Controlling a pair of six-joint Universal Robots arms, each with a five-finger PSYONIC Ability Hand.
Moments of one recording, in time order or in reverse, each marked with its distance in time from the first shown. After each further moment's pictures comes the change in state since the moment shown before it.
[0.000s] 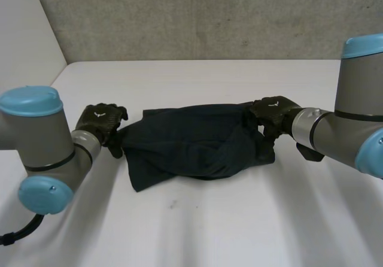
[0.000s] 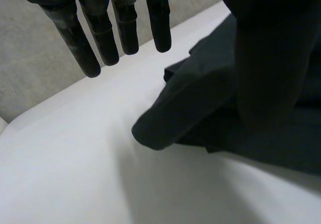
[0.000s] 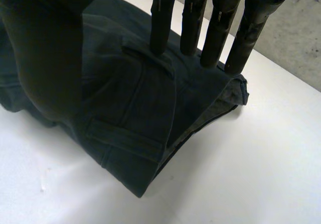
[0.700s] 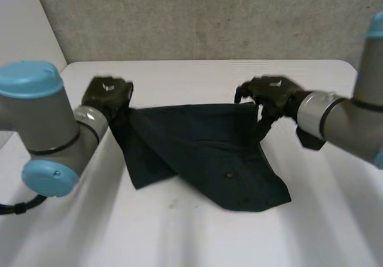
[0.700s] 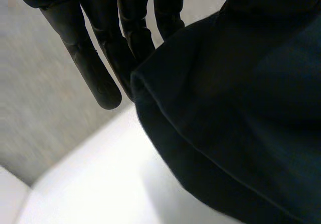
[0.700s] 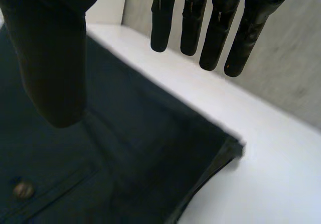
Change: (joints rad) left arm -0.061 0.064 0.117 -0.007 0.002 0.098; right arm 0.005 -0.120 0.041 -0.043 -0.069 0.144; left_hand 0.717 0.807 0.802 0.819 0.783; right_hand -0.020 -0.004 0.012 0.007 0.008
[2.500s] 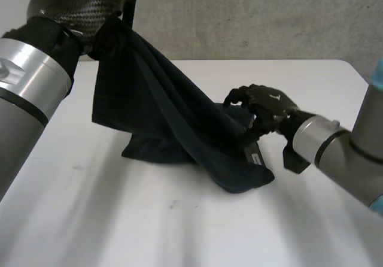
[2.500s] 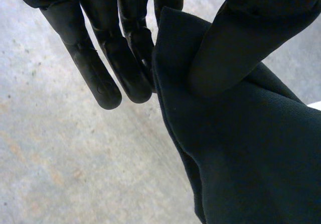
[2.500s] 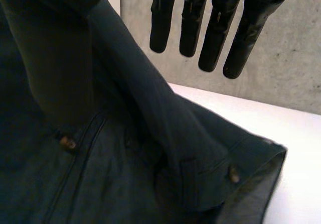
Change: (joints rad) left arm -0.126 0.506 -0.063 -0.003 0.085 -0.008; right arm 0.025 -0.177 0.379 -0.368 -0.017 0.370; left_hand 0.000 0.006 0.005 0.001 0.000; right_hand 0.018 0.021 0.024 0.032 0.033
